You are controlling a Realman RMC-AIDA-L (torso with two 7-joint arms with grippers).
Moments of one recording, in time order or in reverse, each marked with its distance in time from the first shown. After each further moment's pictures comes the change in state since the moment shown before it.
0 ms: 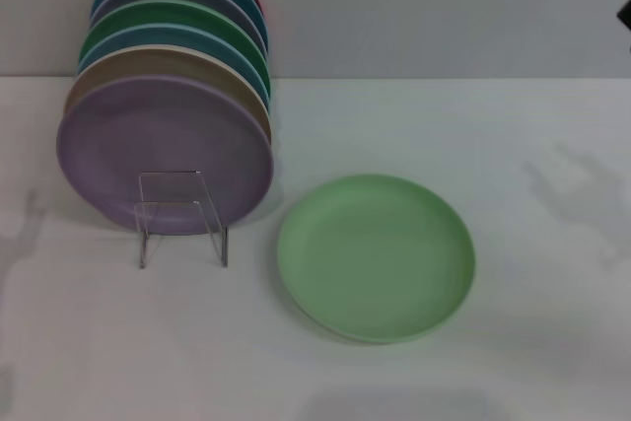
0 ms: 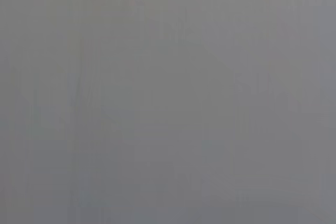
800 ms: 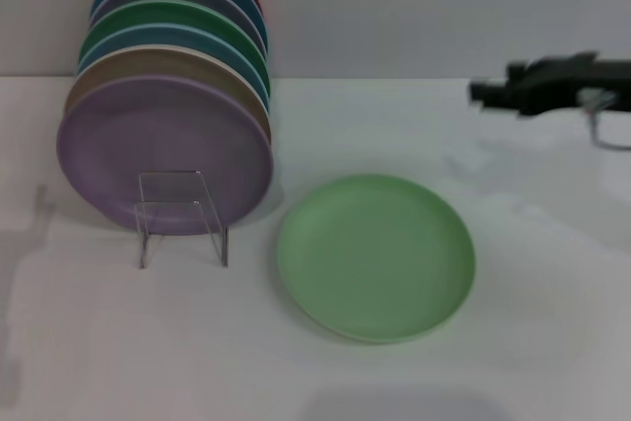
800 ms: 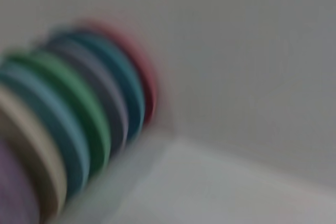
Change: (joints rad) left arm -0.013 0.000 0.003 -0.010 0.007 -0.020 -0.002; right arm 0.336 -0.008 -0.046 0.439 -1.445 -0.183 1.417
